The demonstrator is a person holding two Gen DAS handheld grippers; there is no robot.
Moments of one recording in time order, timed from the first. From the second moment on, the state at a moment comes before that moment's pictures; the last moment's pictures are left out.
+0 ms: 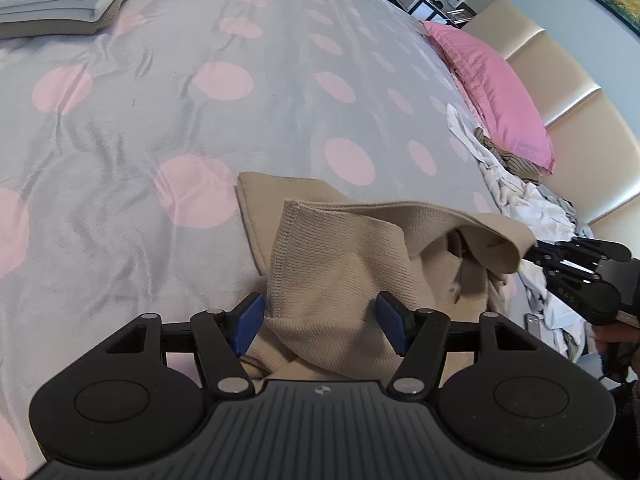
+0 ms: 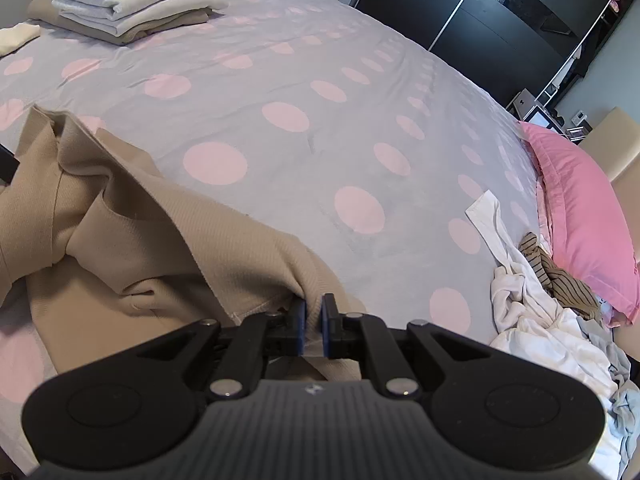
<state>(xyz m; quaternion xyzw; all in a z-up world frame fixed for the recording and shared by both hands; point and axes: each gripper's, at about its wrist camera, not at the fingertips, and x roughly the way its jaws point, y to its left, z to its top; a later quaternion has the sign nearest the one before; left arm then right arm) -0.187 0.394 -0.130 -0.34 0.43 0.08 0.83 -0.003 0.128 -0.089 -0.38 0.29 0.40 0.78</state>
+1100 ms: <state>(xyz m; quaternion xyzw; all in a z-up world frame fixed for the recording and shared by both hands) -0.177 0.393 -0.138 -0.37 0.40 0.05 0.84 0.046 0.107 -0.090 -0.33 0.34 0.29 0.83</state>
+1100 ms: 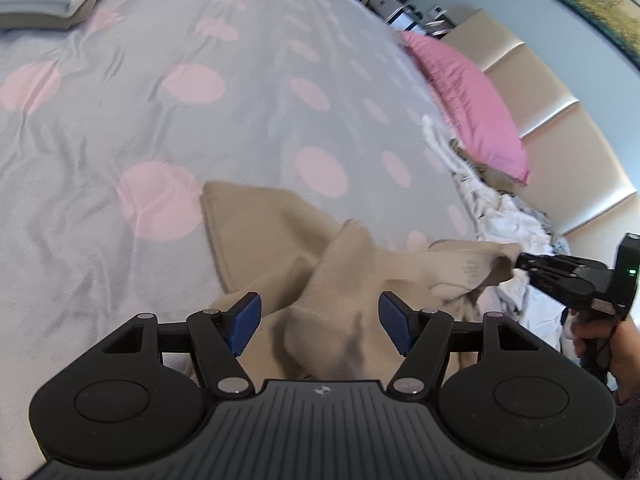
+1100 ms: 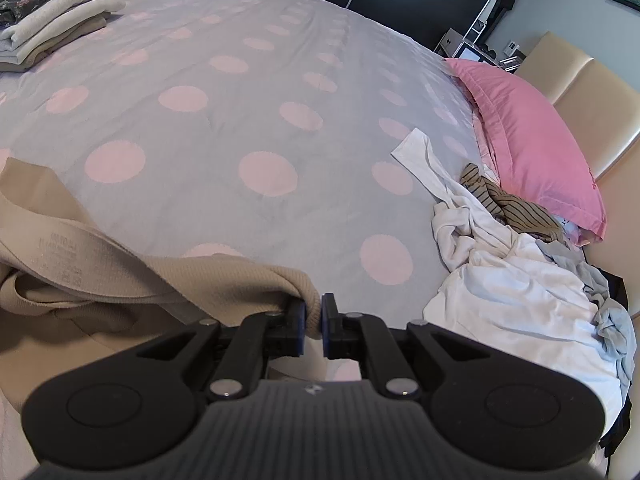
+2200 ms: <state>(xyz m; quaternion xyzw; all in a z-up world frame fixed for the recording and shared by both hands) -0.184 0.421 -0.111 -0.31 0.40 0.18 0.84 0.048 0.109 -0.073 -0.36 0.29 0.47 0.75</state>
